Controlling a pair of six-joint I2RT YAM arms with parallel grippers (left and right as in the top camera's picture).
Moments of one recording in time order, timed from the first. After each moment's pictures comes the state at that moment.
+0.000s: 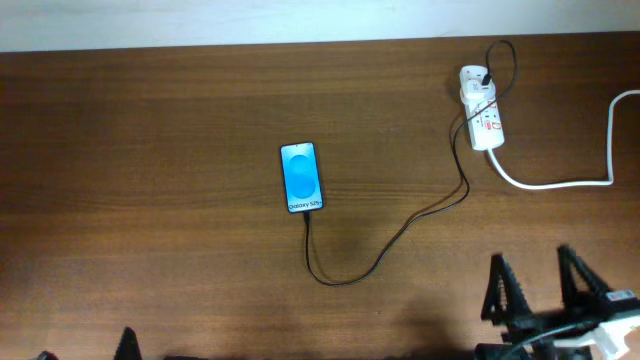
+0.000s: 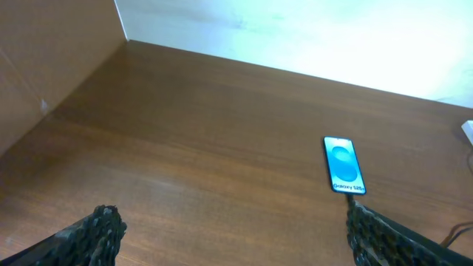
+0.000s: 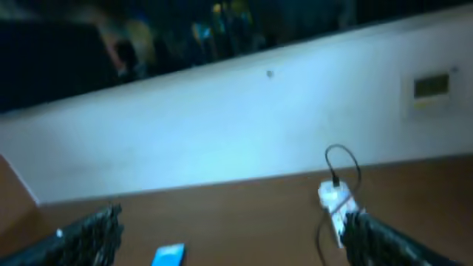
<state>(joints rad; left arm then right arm) -0.12 0.36 1.46 -1.51 -0.27 -0.24 -0.08 0.01 0.75 -0.61 -0.22 0.23</state>
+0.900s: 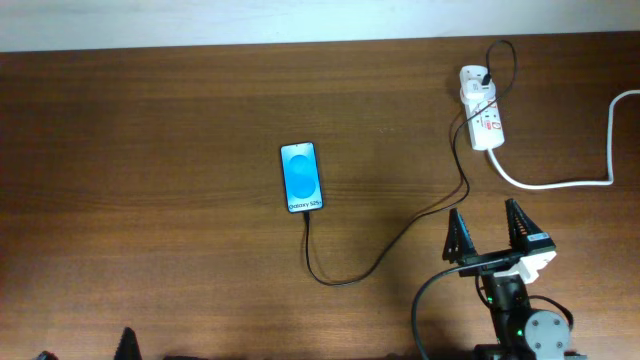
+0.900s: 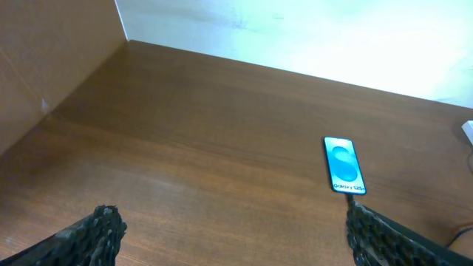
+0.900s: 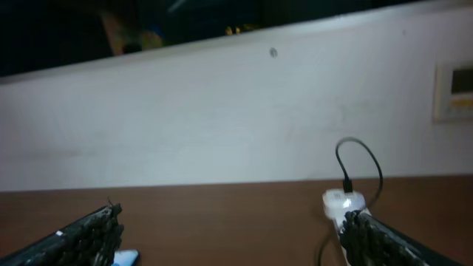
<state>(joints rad) -0.12 0.36 1.46 -1.51 -0.27 -0.24 -0.02 0.01 0.03 0.17 -0.17 0.19</state>
